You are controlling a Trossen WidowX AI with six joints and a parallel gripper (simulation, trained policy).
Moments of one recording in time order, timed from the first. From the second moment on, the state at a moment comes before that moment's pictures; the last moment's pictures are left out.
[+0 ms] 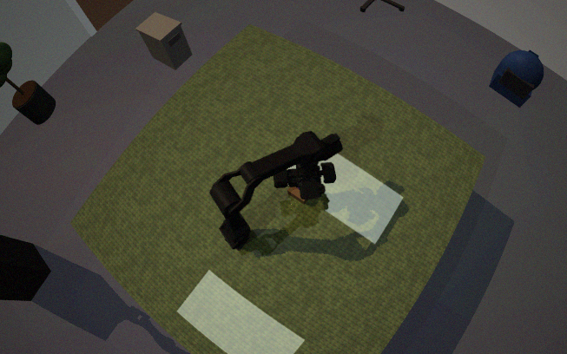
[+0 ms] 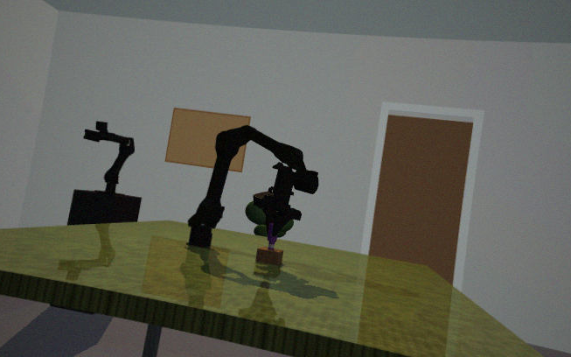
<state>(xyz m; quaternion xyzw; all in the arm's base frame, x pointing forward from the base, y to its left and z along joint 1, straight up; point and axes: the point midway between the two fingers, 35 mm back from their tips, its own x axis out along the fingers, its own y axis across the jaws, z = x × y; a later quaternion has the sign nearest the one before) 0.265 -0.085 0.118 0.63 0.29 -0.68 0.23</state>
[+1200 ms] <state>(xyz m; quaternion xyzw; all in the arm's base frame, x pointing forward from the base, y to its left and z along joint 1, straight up) 0.266 -0.085 0.107 0.63 0.31 -0.68 0.24</state>
